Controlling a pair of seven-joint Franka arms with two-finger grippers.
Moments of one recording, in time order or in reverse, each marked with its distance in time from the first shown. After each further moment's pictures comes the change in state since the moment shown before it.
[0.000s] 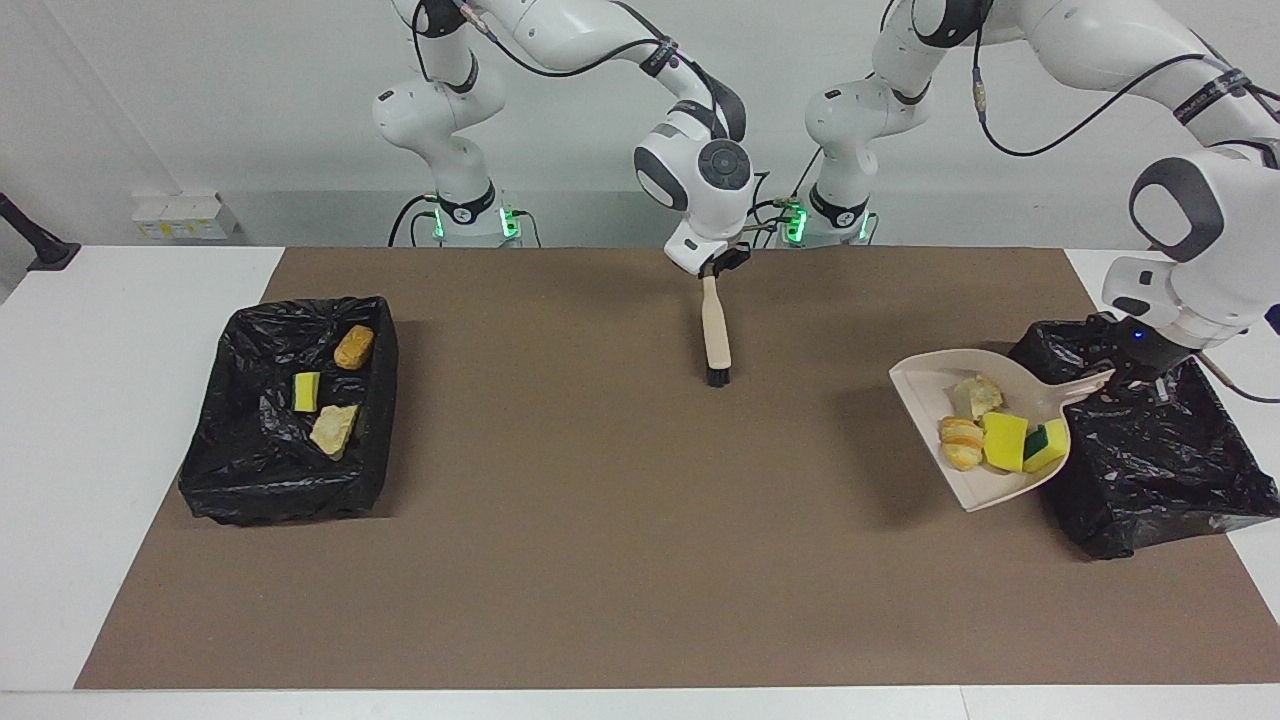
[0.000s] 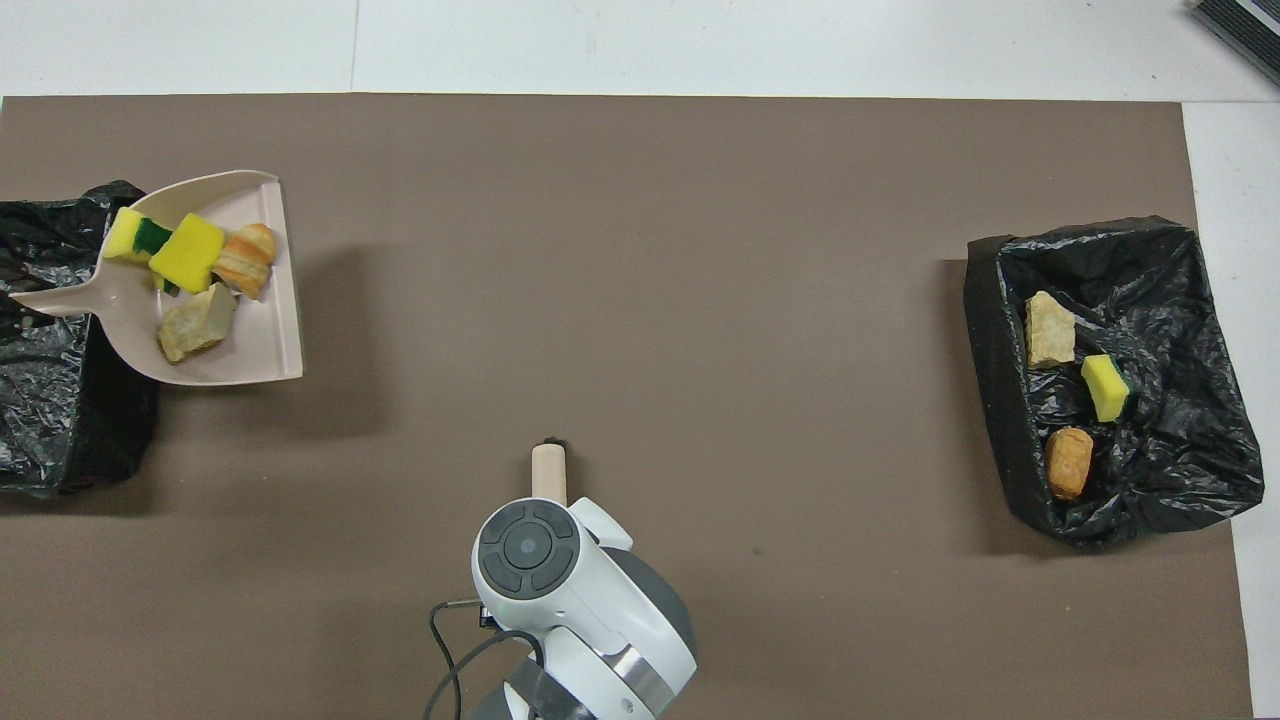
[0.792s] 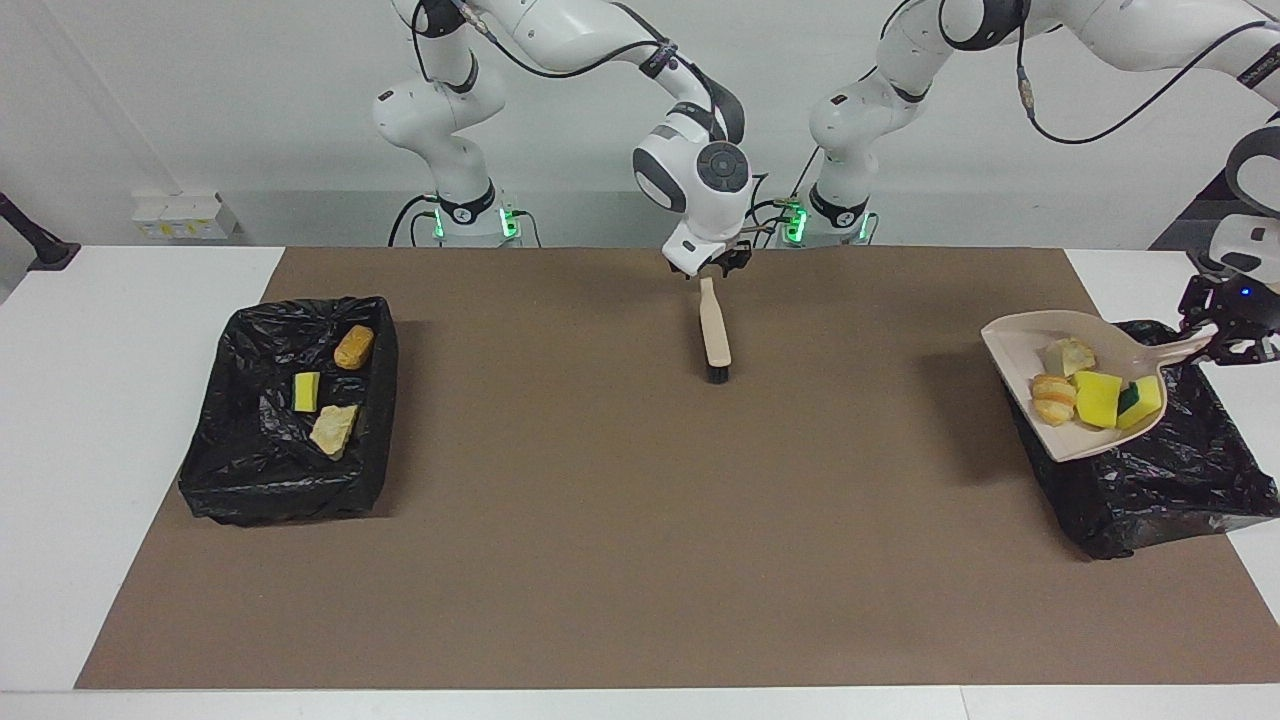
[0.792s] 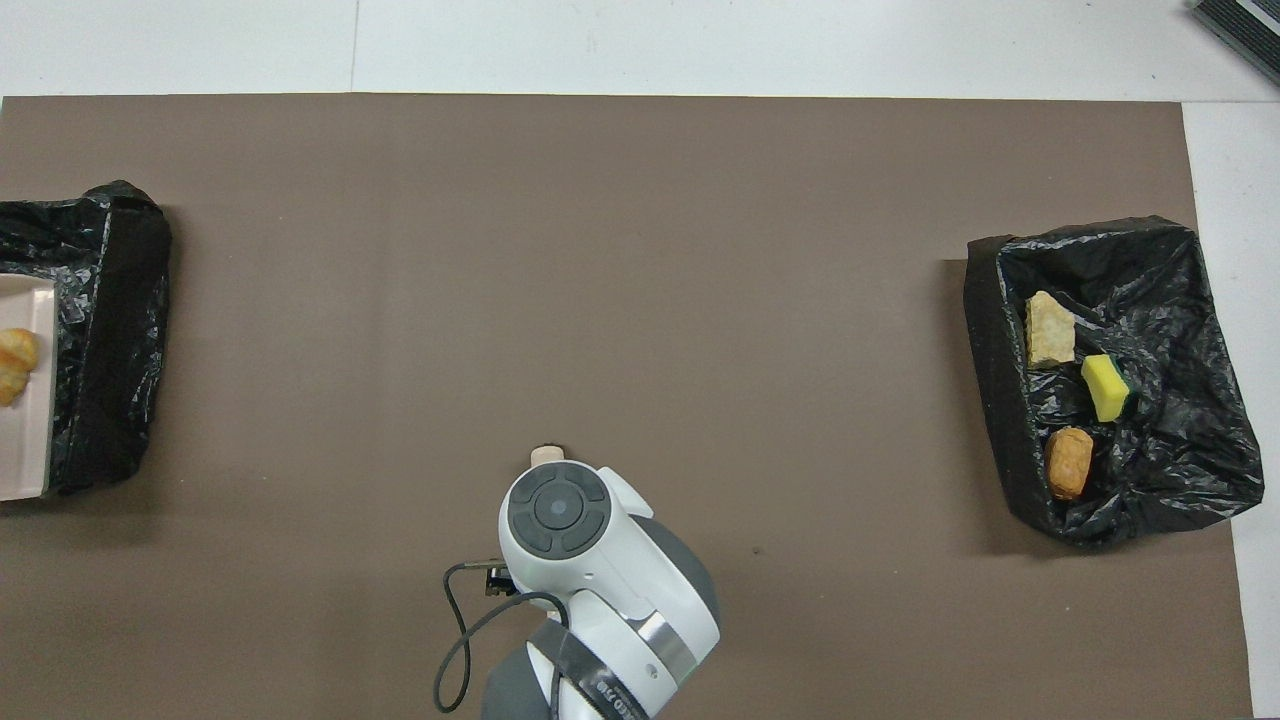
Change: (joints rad) left arm 0.271 0.013 0.043 0.082 0.172 0.012 0.375; right arm -0.064 -0.007 -0.018 0.030 -0.022 -0.001 0.000
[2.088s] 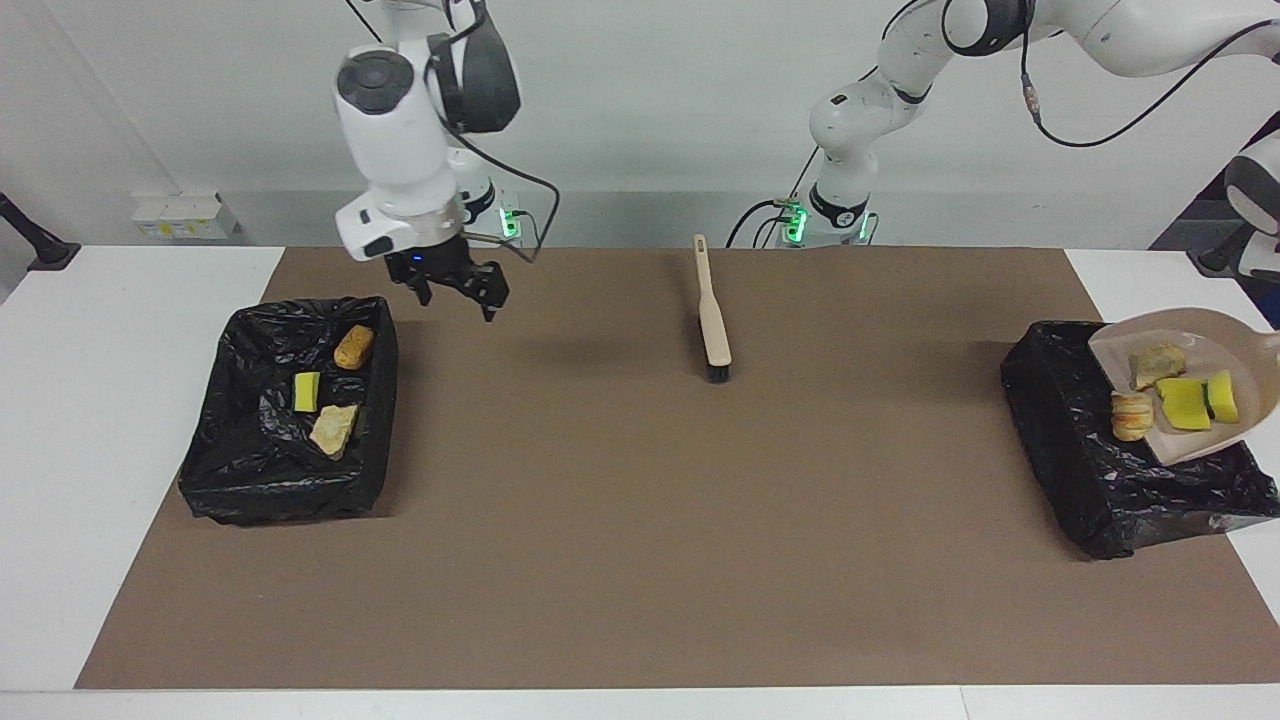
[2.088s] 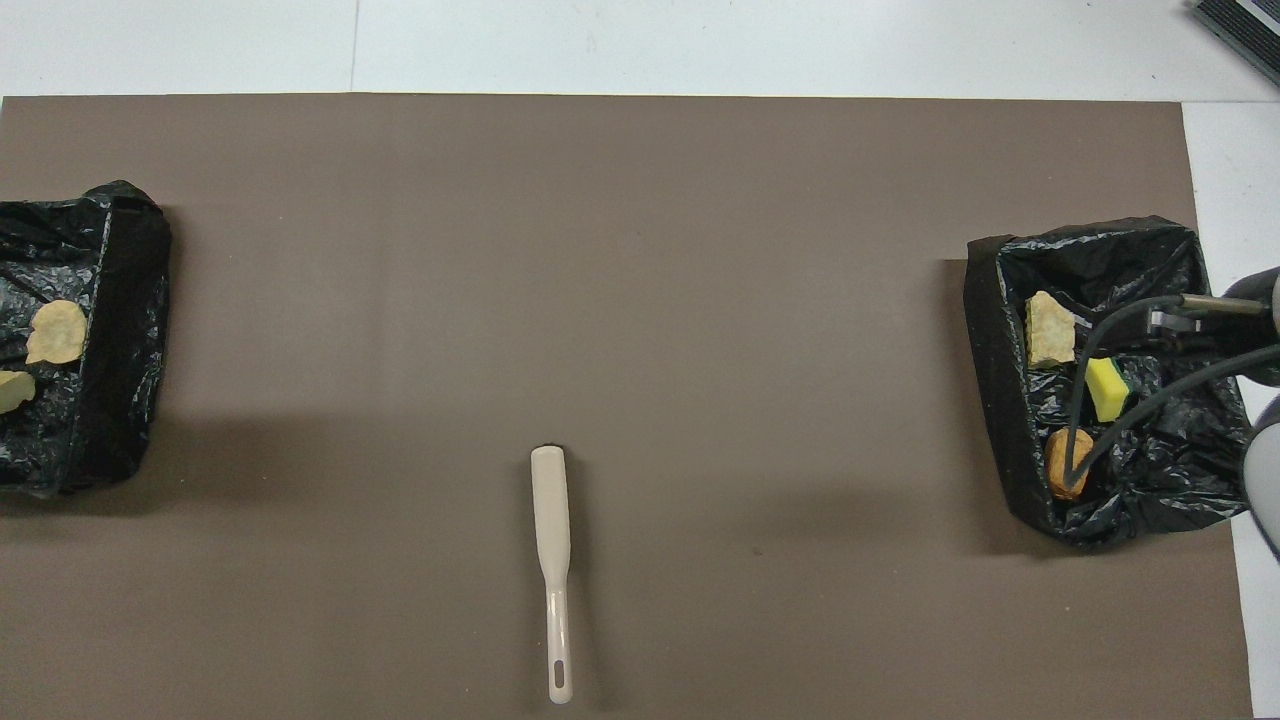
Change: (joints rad) left arm -0.232 -0.102 -0.021 -0.118 0.848 0.008 -0.427; right arm -0.828 -0.361 -0.041 0.194 -0.280 -0.378 -0.615
